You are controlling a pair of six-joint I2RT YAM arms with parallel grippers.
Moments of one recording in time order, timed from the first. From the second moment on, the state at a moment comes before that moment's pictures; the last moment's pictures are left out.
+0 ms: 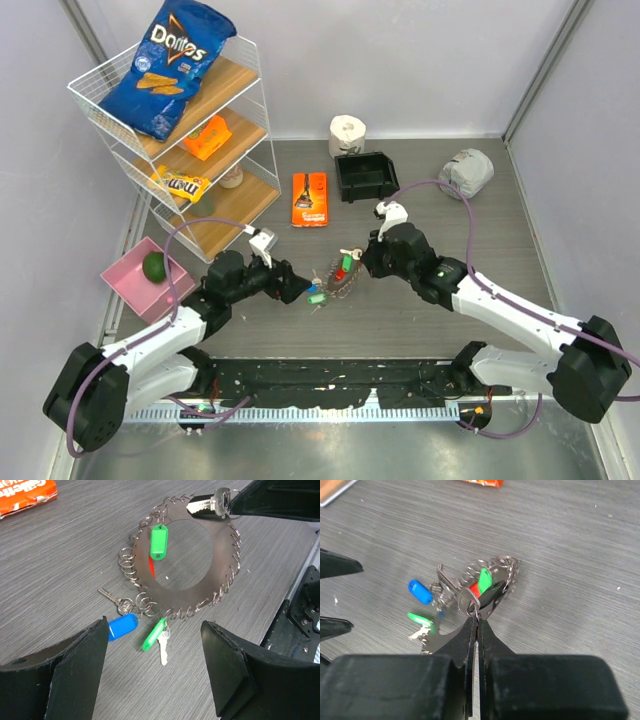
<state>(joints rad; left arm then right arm) -0.56 0.99 0.33 0.35 0.37 -0.31 0.74 1.13 0.72 -0.19 0.13 0.41</state>
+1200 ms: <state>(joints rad) -0.74 1.36 0.61 0.11 0.31 -0.13 0.74 1.19 0.82 -0.31 0.25 0.40</state>
